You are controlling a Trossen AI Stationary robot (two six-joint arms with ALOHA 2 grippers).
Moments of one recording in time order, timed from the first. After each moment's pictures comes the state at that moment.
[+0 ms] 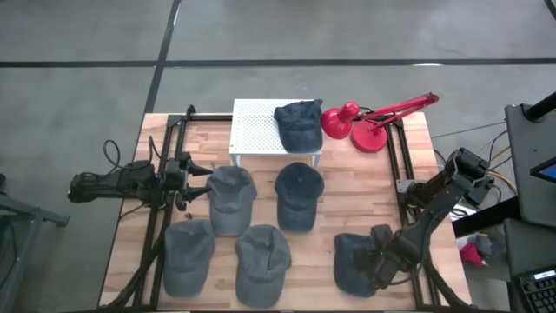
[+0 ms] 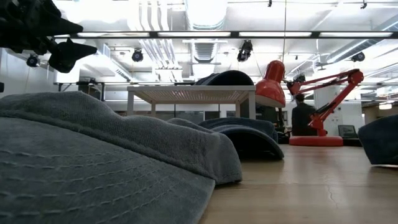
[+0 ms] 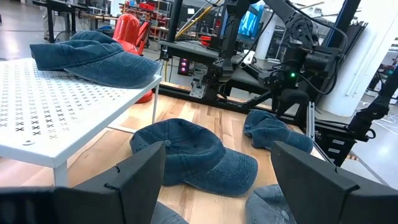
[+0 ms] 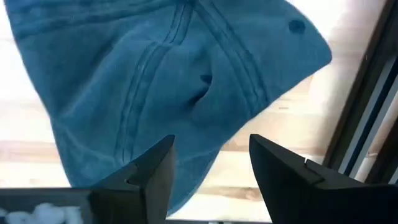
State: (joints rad) left arm -0.04 0.00 0.21 -0.26 -0.11 -0.22; right arm 0.88 1.55 1.06 -1.04 -0.07 2.39
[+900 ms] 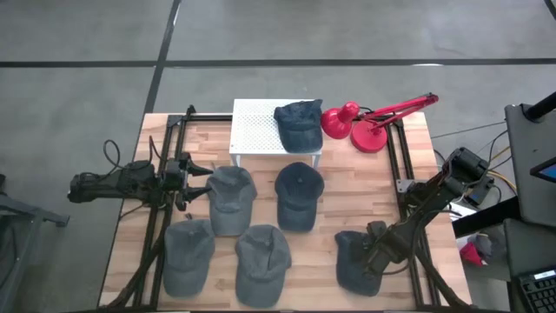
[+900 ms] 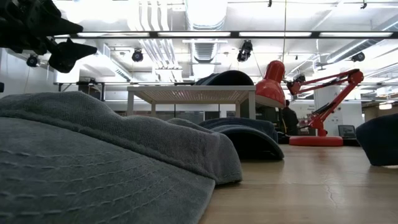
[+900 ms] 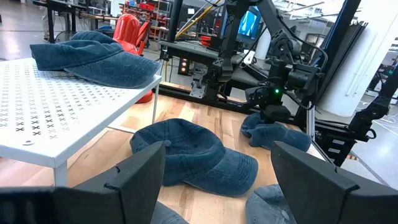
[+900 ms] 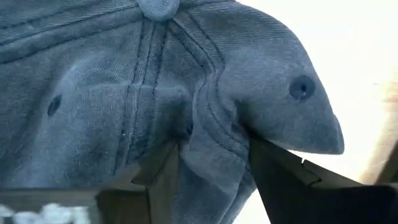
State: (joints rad) left arm -0.04 0.00 0.21 -0.26 -0.11 -0.22; right arm 0.83 1.55 0.81 -0.78 -0.08 2.38
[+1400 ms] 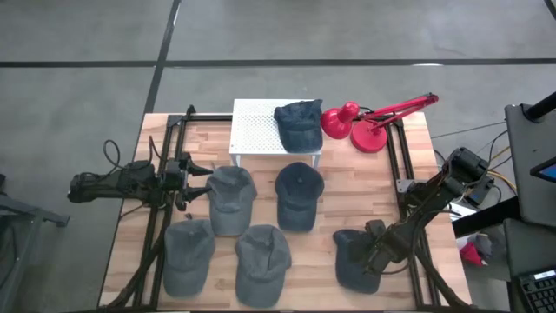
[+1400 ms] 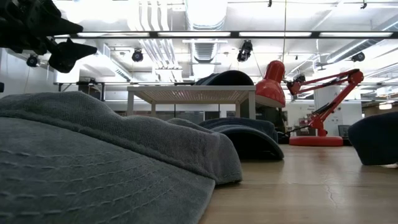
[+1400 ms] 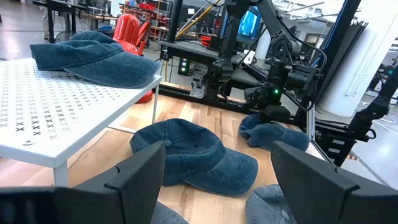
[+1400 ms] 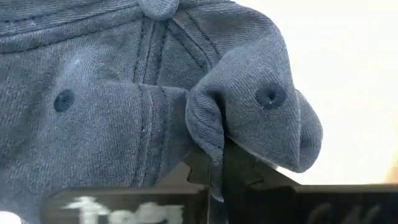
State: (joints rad) left arm -0.04 0.00 0.21 -0.26 -0.11 -0.22; right arm 0.83 1.55 0.81 -0.78 -0.02 2.34
